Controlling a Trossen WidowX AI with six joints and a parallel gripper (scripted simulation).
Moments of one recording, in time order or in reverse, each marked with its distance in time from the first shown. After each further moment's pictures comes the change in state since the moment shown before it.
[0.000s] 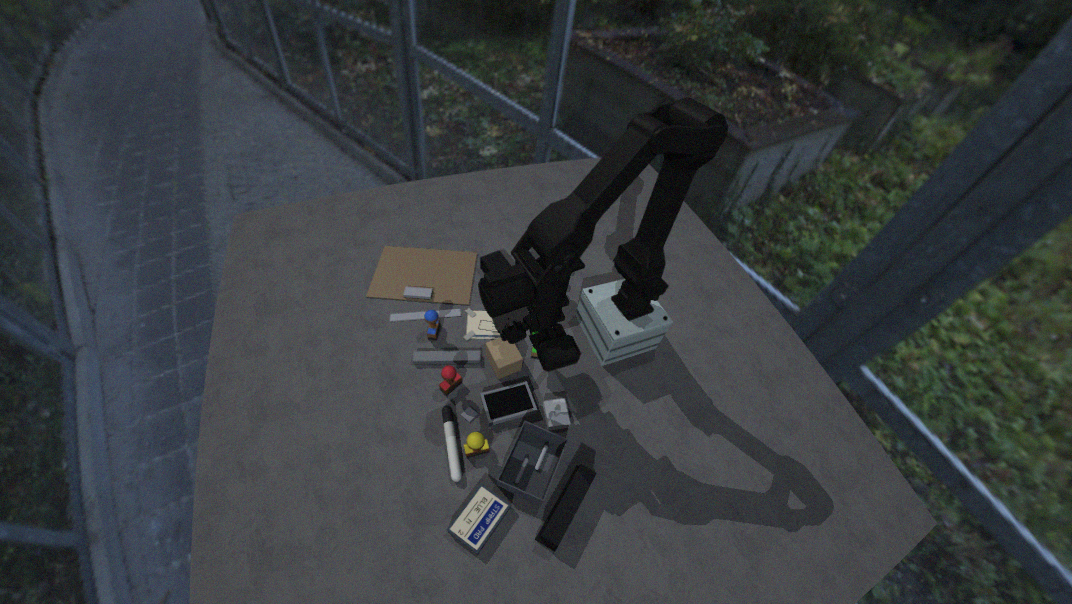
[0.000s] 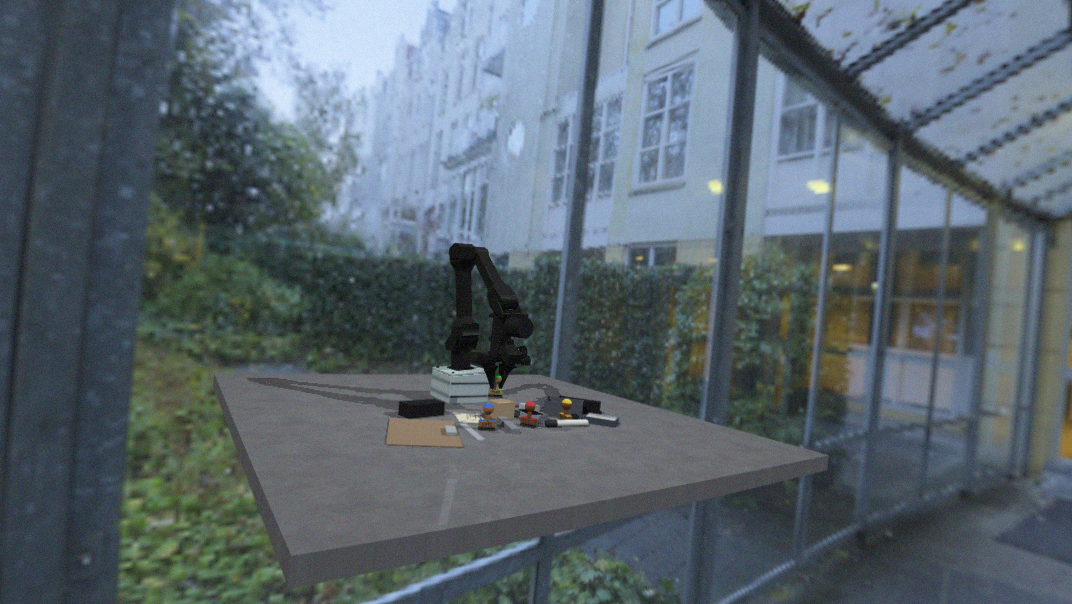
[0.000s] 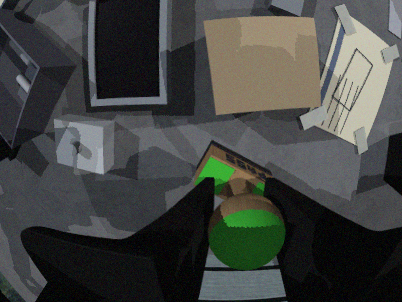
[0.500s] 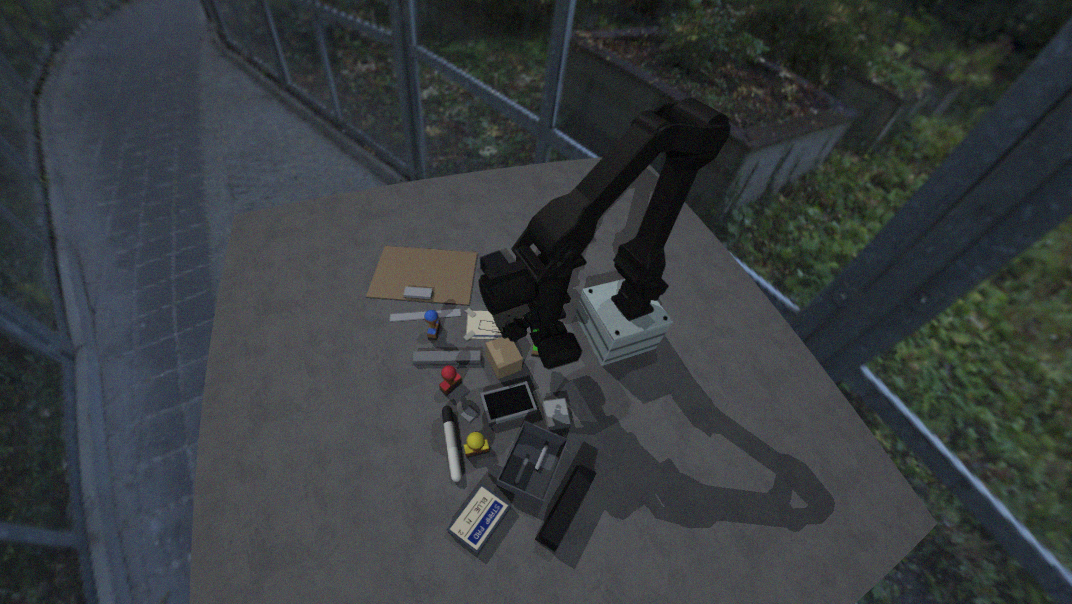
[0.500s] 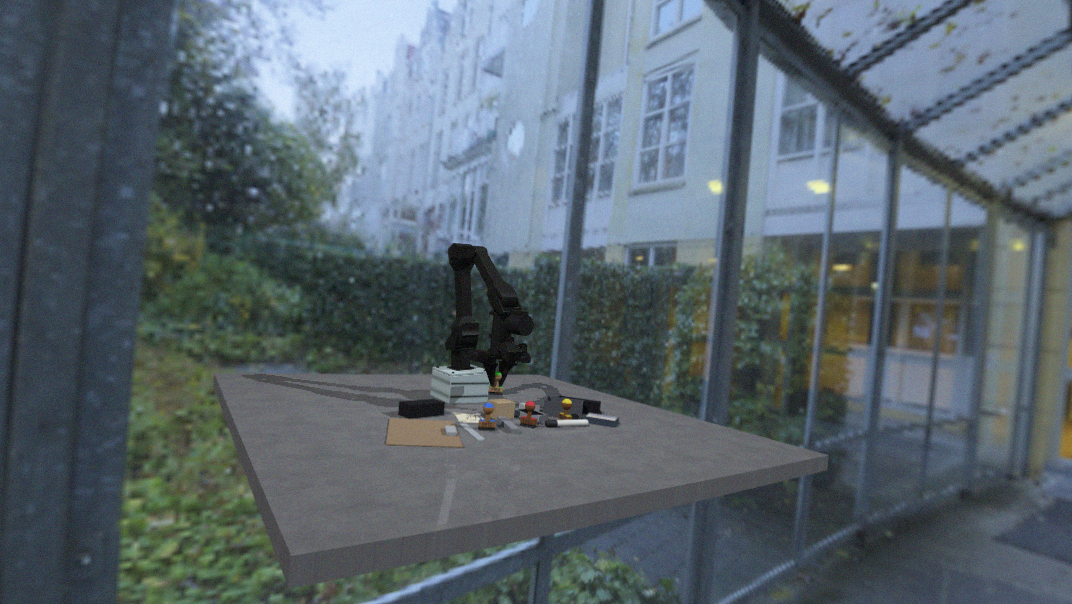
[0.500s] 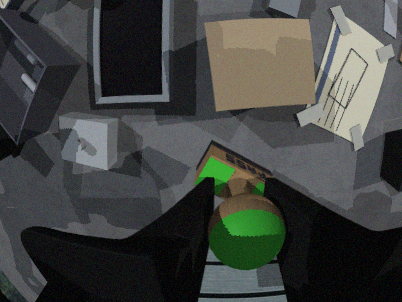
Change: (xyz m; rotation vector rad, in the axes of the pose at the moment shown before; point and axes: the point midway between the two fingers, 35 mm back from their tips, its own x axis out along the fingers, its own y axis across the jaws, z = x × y) arm -0.007 0.000 -0.001 0.000 0.000 0.000
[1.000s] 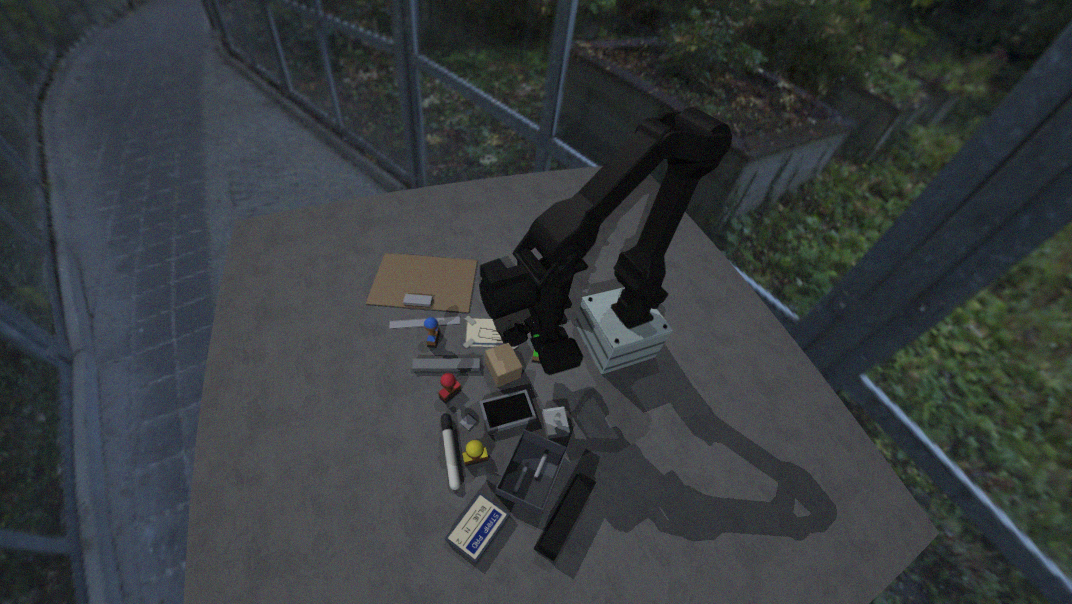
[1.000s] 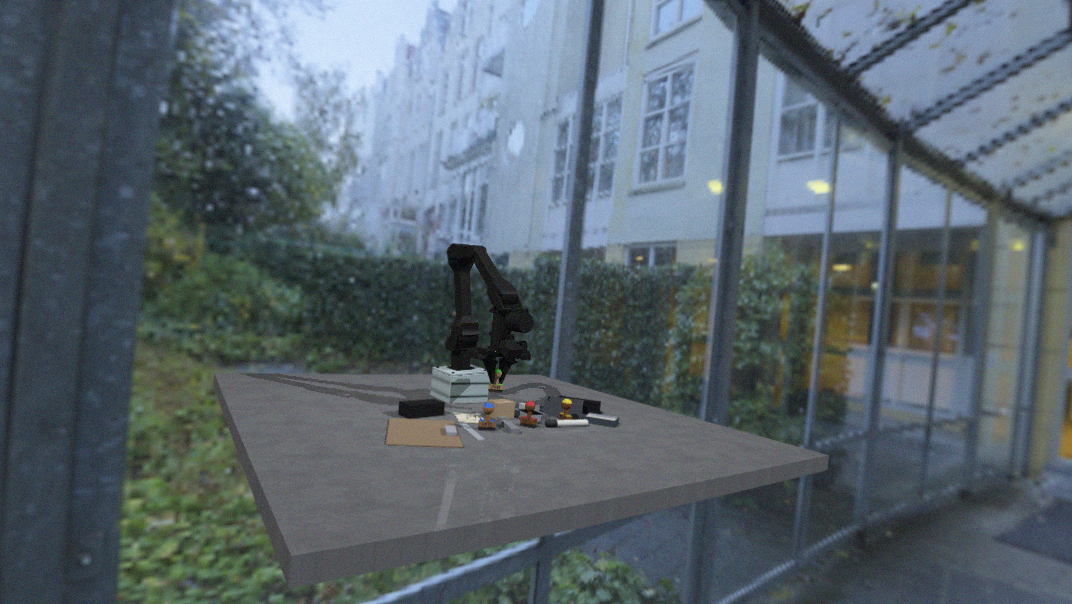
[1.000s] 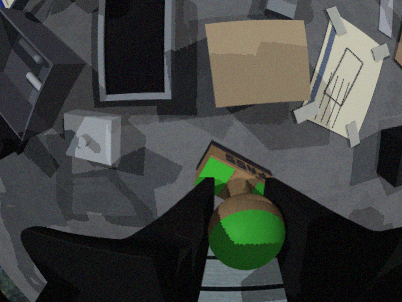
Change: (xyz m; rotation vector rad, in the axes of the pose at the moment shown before) arm -0.007 0.000 -0.001 0.000 0.000 0.000
